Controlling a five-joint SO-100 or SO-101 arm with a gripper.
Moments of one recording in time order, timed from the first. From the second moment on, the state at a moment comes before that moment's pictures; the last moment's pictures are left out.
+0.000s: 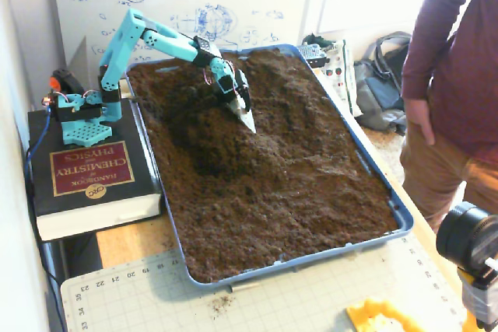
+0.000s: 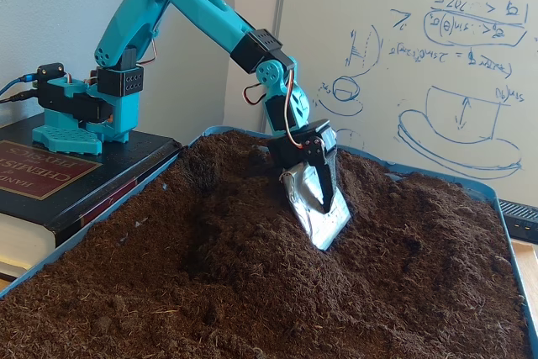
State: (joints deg) arm 2.7 63.0 94.8 28.4 0.9
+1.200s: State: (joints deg) arm 19.2 30.0 56.7 23.4 -16.8
